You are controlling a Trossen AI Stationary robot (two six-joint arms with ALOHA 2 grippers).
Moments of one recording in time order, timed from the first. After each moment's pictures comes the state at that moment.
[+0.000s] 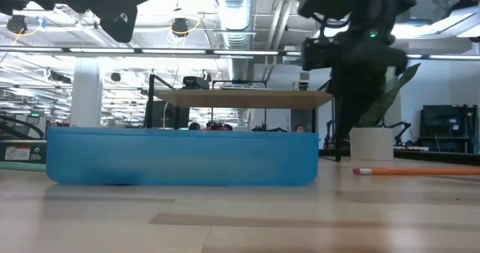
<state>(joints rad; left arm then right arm) -0.53 1.16 0.36 0.73 -0.45 -0.14 0.14 1.62 0.98 -0.60 0.07 0.28</state>
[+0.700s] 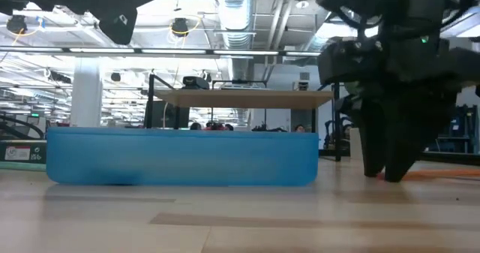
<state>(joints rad) -0.53 1.17 0.36 0.72 -0.45 -0.16 0.37 1.79 0.99 -0.48 0.05 0.31</state>
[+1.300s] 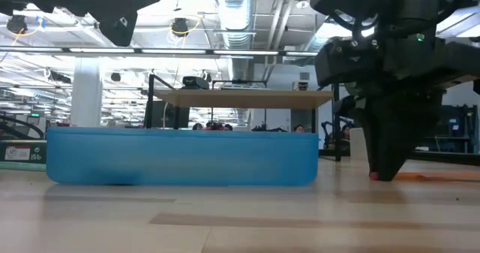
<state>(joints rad) -0.53 1.17 0.36 0.71 -0.46 -0.17 0.34 1.81 0.98 -0.51 0.05 0.26</state>
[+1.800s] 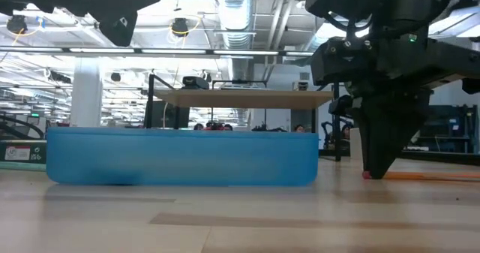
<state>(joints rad) -0.53 1.17 0.36 0.71 -0.46 -0.17 0.31 1.81 0.99 -0.52 0.05 0.24</state>
